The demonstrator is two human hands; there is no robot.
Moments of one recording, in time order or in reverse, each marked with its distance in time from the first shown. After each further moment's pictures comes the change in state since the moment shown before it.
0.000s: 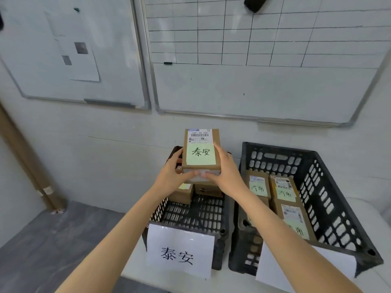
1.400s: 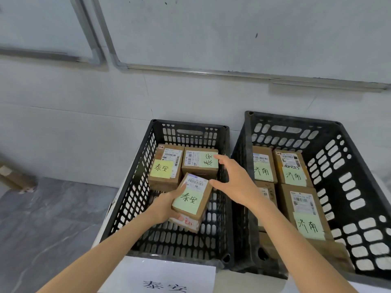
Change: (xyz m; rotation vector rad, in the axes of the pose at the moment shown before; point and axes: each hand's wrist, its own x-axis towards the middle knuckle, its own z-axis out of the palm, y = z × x) left_hand 0.089 -0.225 0.070 0.333 -0.583 -0.297; right_hand 0.063 0.118 0.016 -0.193 -0.215 0.344
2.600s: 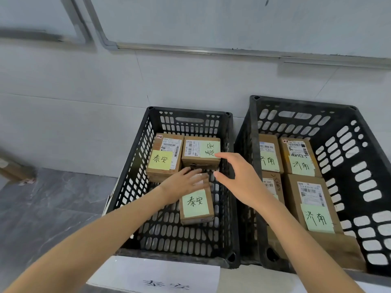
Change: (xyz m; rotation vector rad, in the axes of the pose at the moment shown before) left_hand 0.059 0.023 -0.002 1.301 -0.132 0.612; right_hand -0.005 0.004 0.007 0.006 0.045 -0.017
